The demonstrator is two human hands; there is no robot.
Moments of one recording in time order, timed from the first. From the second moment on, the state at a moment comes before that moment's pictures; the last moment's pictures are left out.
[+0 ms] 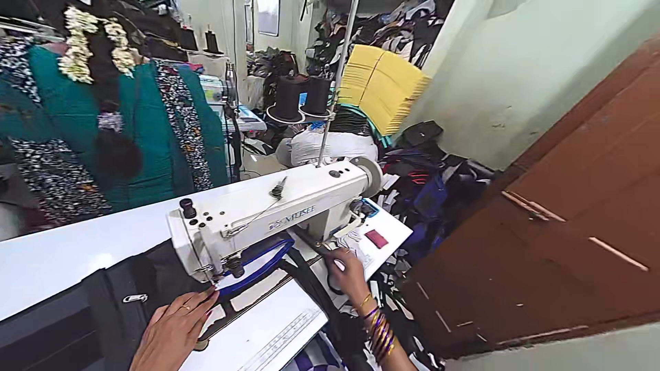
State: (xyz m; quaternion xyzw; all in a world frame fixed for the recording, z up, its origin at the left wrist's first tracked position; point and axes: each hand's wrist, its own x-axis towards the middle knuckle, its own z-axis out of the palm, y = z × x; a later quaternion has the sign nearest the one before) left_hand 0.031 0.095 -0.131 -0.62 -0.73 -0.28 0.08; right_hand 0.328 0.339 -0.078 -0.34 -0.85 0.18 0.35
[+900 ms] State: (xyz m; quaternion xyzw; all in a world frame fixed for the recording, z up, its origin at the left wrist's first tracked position) left_hand 0.047 0.093 -0.104 -0.58 -0.78 -0.24 0.02; right_hand 0.242 0.241 -0.085 -0.18 -0.91 0.18 0.33
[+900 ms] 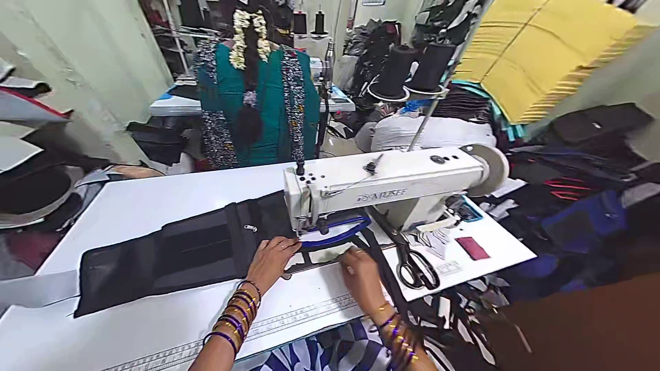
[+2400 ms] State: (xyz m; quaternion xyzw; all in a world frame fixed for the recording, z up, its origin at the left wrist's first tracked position) left_hand 0.019 0.101 -0.101 -0.58 -0.78 -0.25 -0.05; right_hand 0.307 0.387 -0.079 -0.45 -0.85 -0.04 0.25
